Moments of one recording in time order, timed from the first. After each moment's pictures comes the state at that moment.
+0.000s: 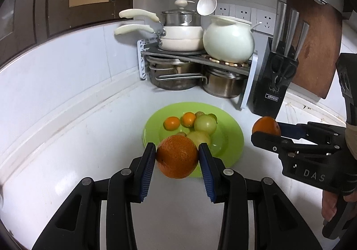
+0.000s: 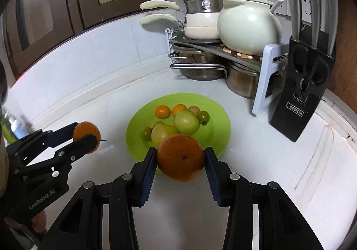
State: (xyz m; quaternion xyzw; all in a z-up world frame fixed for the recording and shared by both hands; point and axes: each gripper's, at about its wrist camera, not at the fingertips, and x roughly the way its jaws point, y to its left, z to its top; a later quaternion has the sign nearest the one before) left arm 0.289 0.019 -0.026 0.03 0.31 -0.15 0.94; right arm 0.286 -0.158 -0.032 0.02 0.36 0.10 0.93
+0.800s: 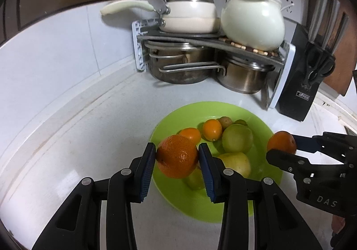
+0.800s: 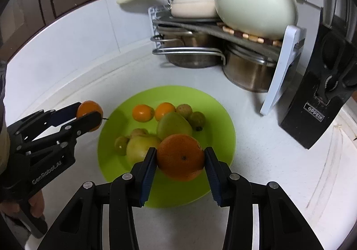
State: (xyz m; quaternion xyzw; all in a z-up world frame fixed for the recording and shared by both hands) left arm 0.397 0.009 -0.066 0.06 0.35 -0.15 0.92; right arm 0.365 -0.155 -0.074 0.02 0.42 0.06 0.91
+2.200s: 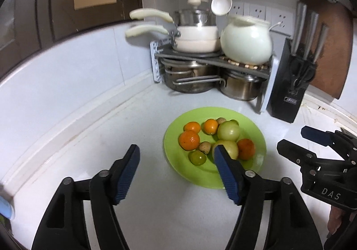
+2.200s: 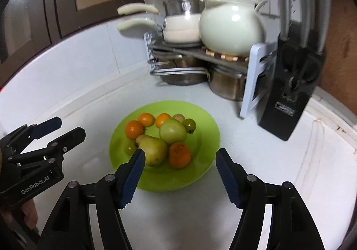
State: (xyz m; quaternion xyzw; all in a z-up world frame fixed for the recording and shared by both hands) left arm 0.308 0.035 -0.015 0.06 0.30 -0.12 0.94; right arm 0.292 -0.153 -0.031 0.04 0.34 0.02 0.94
